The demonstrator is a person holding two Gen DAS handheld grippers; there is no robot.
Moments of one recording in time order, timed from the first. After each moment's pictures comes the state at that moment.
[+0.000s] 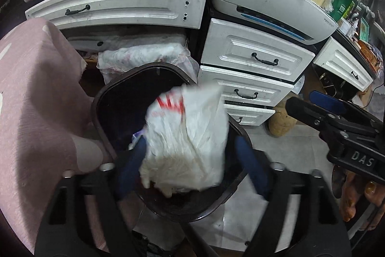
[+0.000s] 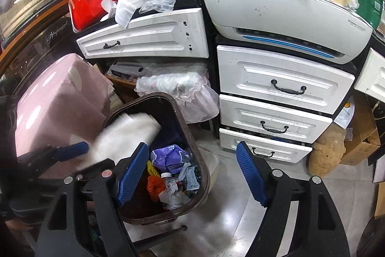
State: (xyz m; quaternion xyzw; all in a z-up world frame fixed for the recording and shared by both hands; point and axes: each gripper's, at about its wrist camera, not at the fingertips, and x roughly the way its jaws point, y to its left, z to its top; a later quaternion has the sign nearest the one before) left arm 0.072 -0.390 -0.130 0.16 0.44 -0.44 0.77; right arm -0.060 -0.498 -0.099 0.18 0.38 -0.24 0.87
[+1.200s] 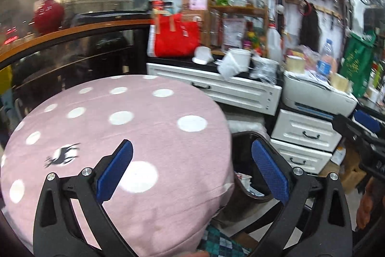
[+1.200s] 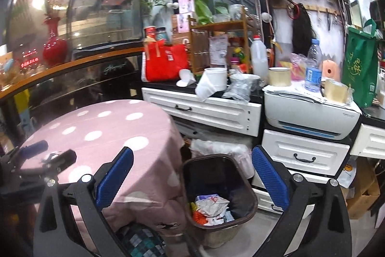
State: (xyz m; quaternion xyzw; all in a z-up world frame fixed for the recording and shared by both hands) left arm -0.027 -0.123 0.016 0.05 0.22 -0.23 0.95; right arm -0.132 -0.302 0.030 0.05 0.19 -0.17 0.97
